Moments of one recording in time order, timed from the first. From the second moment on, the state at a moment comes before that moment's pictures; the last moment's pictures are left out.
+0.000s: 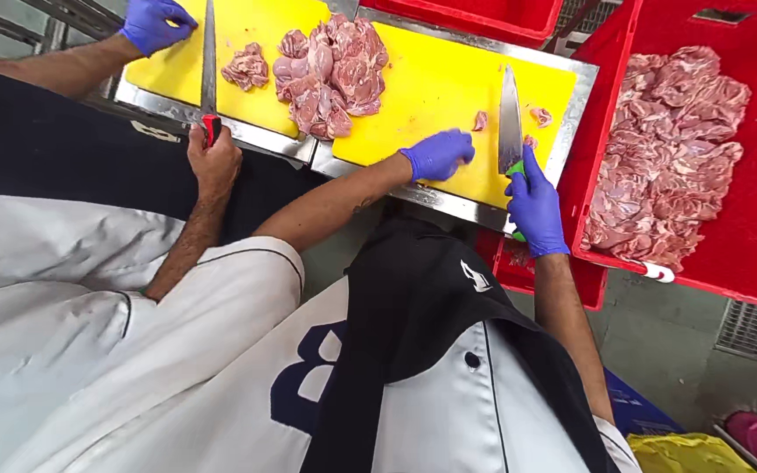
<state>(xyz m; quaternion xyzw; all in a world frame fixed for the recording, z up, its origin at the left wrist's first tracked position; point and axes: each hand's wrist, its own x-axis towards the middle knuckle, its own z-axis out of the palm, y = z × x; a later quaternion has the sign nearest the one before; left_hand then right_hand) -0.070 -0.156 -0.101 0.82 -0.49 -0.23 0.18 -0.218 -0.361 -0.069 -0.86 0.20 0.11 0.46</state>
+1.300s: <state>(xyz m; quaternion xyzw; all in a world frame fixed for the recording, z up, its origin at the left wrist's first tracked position) 0.025 -0.032 -0.059 0.96 0.05 -0.03 0.27 -0.241 -0.281 -0.080 -0.84 0.06 0.23 0.48</state>
